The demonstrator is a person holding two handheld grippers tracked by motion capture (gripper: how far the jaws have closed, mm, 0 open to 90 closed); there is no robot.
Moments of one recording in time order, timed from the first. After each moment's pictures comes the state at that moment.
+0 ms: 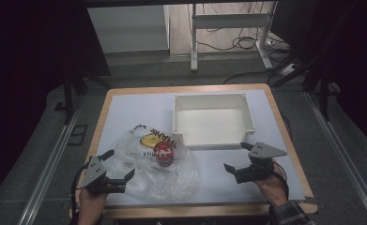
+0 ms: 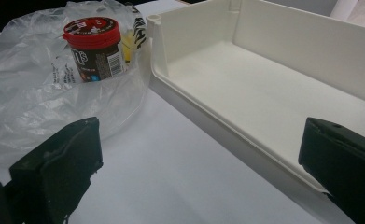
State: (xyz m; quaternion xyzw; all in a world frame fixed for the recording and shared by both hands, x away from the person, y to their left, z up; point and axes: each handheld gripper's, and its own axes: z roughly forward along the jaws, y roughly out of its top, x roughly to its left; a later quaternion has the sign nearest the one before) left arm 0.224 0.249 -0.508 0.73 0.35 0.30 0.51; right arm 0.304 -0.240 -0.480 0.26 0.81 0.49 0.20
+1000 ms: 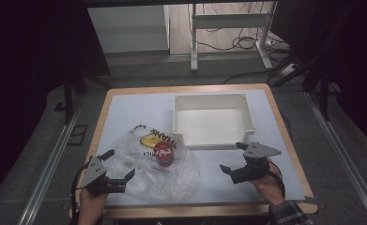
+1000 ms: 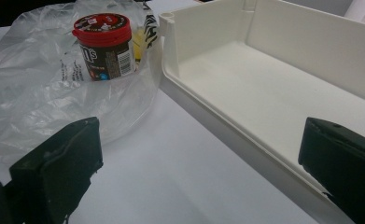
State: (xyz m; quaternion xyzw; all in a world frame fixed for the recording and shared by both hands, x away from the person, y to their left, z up) left arm 0.224 0.248 -0.508 0.73 0.35 0.30 0.51; right arm 0.306 -0.228 -0.482 0.24 0.82 0.48 0.19
